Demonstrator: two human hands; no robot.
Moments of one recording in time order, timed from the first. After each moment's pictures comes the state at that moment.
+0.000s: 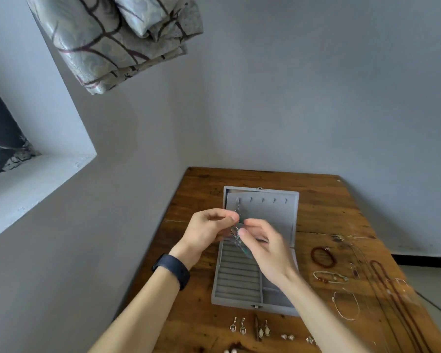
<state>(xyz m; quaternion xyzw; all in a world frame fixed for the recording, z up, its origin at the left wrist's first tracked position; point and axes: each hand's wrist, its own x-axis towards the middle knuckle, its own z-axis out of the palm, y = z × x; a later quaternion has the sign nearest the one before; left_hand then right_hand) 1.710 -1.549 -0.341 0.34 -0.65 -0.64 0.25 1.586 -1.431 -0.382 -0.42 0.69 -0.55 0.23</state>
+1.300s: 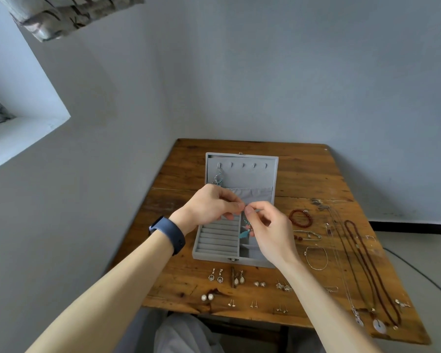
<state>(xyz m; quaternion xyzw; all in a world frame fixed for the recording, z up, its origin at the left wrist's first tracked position) 1.686 -1.493 -0.329 0.30 -0.81 -0.49 0.10 1.576 -1.361 -0.395 -0.40 0.70 -0.57 0.18</state>
